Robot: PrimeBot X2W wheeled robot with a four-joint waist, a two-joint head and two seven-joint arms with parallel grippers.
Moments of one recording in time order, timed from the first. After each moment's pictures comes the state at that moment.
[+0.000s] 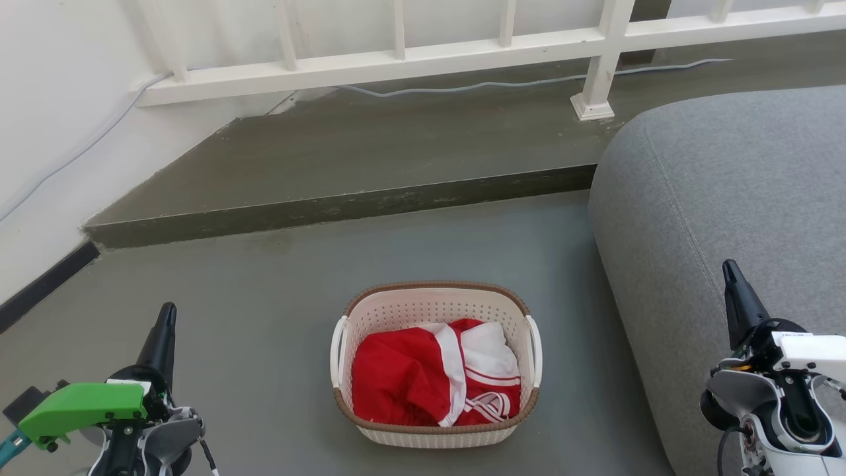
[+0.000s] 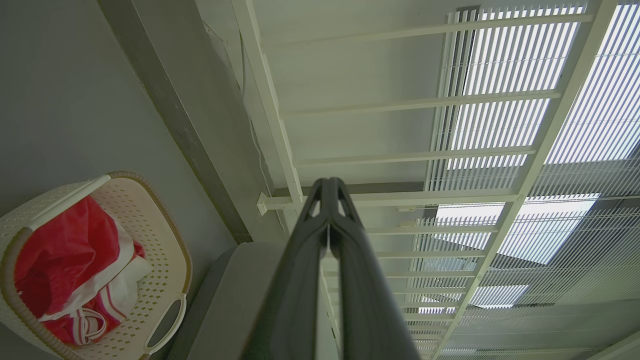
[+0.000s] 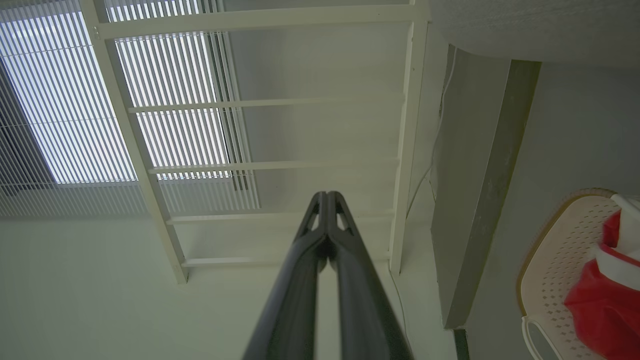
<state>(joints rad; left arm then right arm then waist) -0.10 0.04 0.09 0.28 -1.60 -0.12 0.11 -0.07 -0.04 -0.13 0.28 1.60 0.12 0.10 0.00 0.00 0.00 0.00</state>
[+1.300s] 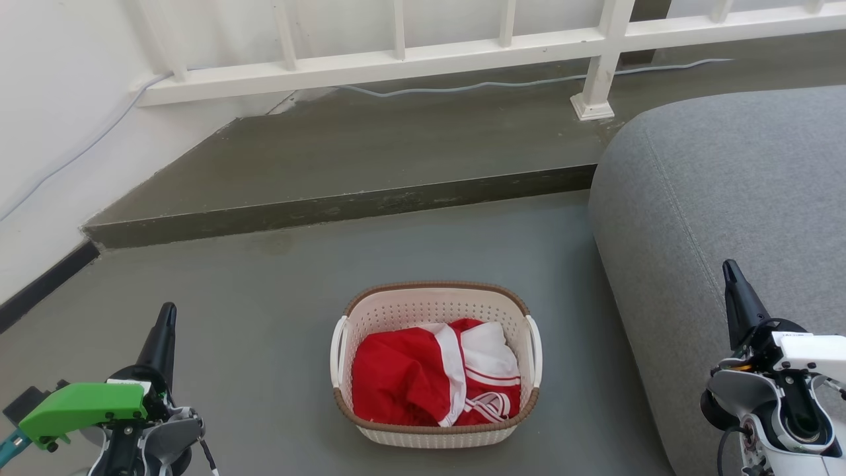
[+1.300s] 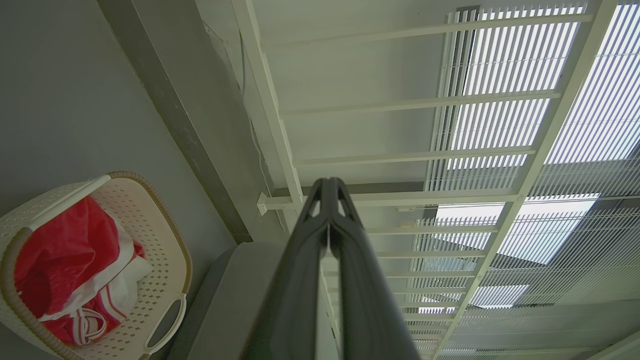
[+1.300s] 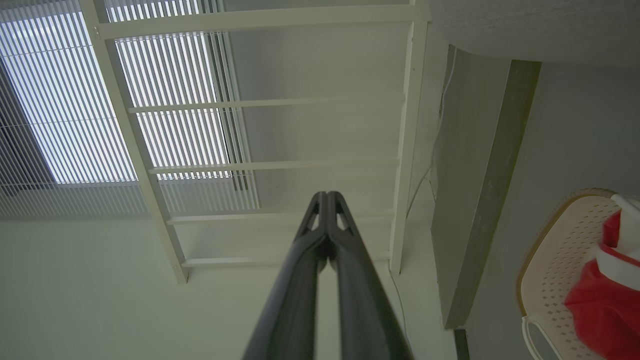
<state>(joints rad) -0.10 0.04 0.09 0.28 -1.60 -0.12 0.11 -0.07 -0.04 -0.13 0.28 1.60 0.12 0.10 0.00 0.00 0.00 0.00</state>
